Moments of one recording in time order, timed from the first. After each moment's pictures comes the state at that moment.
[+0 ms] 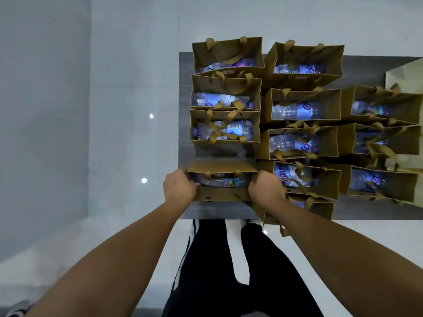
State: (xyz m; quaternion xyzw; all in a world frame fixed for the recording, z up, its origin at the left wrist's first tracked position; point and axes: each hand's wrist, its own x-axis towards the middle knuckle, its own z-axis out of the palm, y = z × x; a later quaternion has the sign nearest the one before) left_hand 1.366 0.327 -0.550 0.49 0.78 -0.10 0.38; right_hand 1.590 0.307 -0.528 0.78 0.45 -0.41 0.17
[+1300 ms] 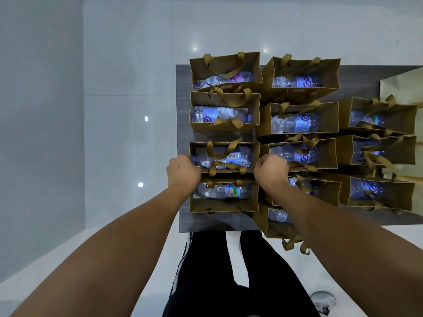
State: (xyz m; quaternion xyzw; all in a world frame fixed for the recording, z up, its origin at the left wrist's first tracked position) left_hand 1.385 0.410 -0.537 0.49 0.77 -0.10 0.39; right_hand 1.597 0.381 -0.534 0.85 0.40 -0.34 0.09
